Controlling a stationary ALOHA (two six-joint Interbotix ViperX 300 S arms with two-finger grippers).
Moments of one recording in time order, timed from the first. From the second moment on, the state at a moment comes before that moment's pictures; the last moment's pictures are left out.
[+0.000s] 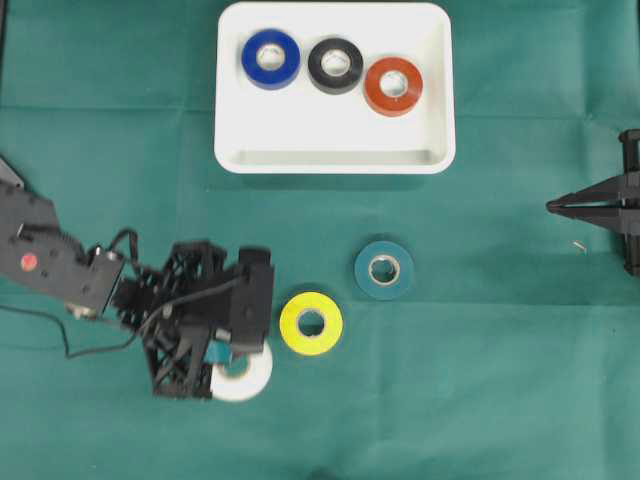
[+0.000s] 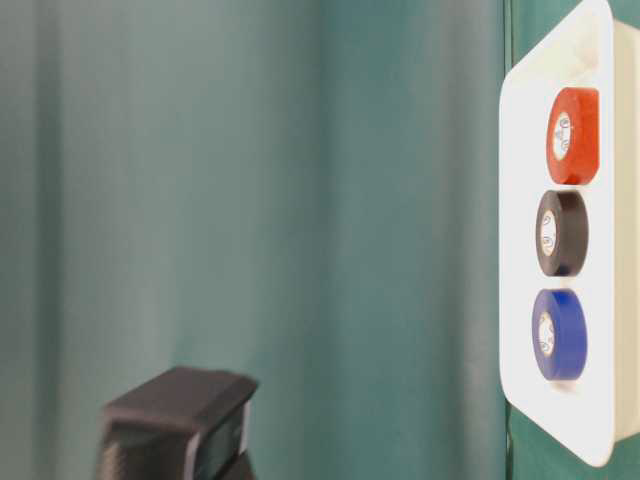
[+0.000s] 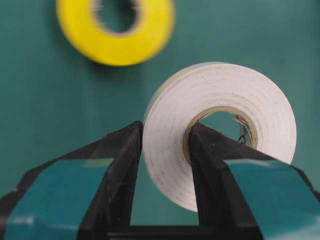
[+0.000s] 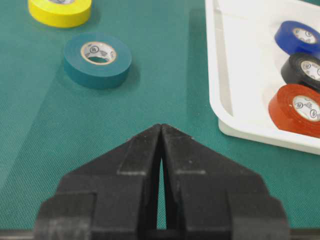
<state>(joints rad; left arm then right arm) -0.31 -0.06 0.59 -0.02 0.45 -0.30 -0.02 -1.21 1.61 -0.14 -0.15 0.05</state>
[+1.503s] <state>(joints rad) 0.31 -0.01 0.63 -0.02 0.38 0.03 -0.02 -1.21 1.61 -0.14 -0.15 0.05</state>
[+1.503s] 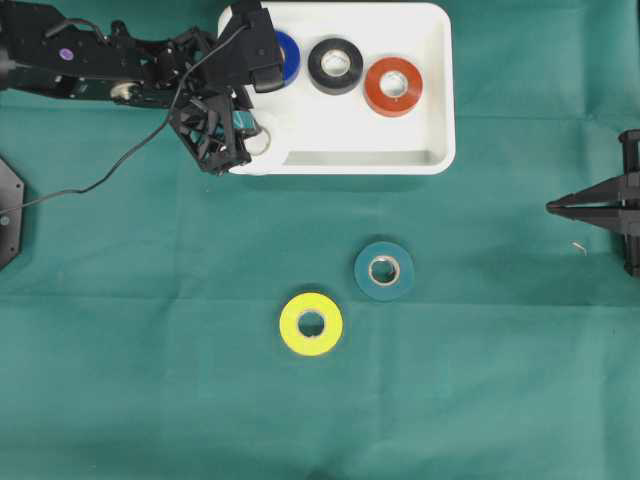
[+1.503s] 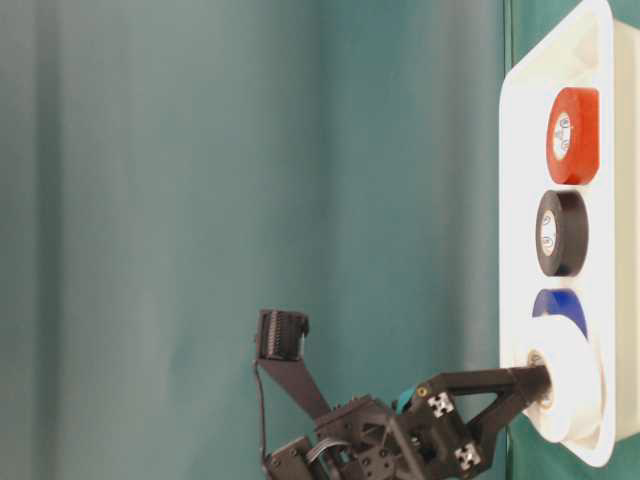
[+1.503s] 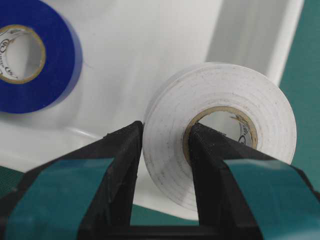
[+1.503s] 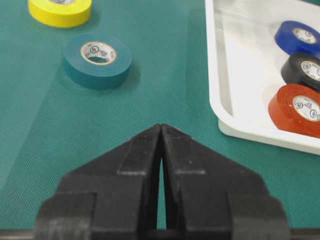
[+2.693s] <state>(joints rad) 0.38 0.04 0.57 -0.02 0.31 0.10 -0.02 -1.21 1.61 -0.14 -0.15 0.05</state>
